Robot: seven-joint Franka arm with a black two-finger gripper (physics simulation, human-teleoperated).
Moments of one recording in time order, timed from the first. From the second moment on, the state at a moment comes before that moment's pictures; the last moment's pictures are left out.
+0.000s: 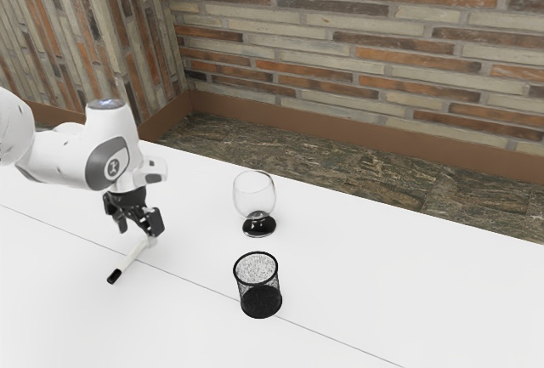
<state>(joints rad) -0.01 0.21 0.23 -2.22 0.01 2.37 0.25</state>
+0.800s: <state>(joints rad) -0.01 0.31 0.25 -2.17 -0.03 2.37 0.25</state>
